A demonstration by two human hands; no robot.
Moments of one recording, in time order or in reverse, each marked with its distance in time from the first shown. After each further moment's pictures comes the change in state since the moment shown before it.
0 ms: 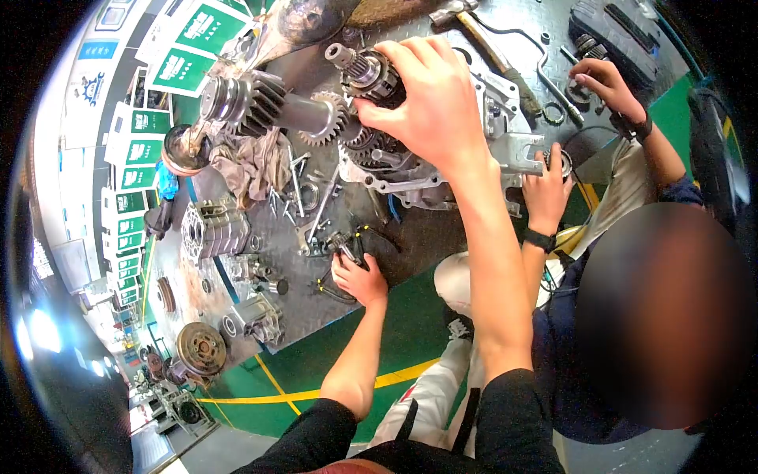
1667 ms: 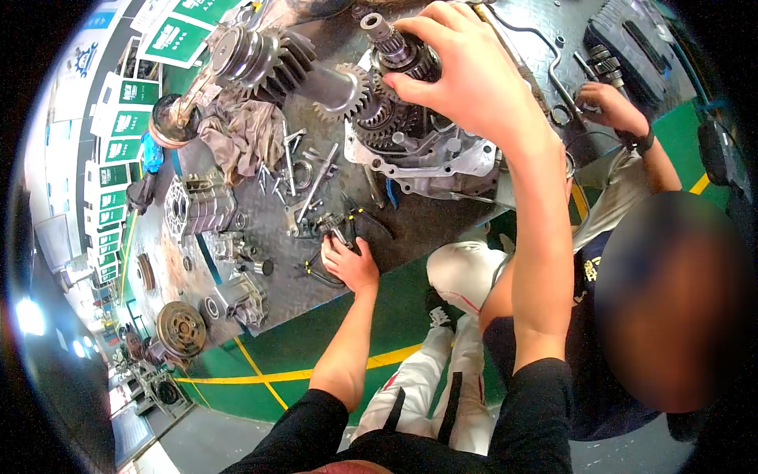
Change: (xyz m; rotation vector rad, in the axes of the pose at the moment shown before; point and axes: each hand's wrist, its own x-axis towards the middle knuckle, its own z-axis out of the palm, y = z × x) left_hand 0.004 -0.001 -0.002 -0.013 0.001 0.011; right_hand 0.044 -0.016 -0.037 0.076 -0.537 0.070
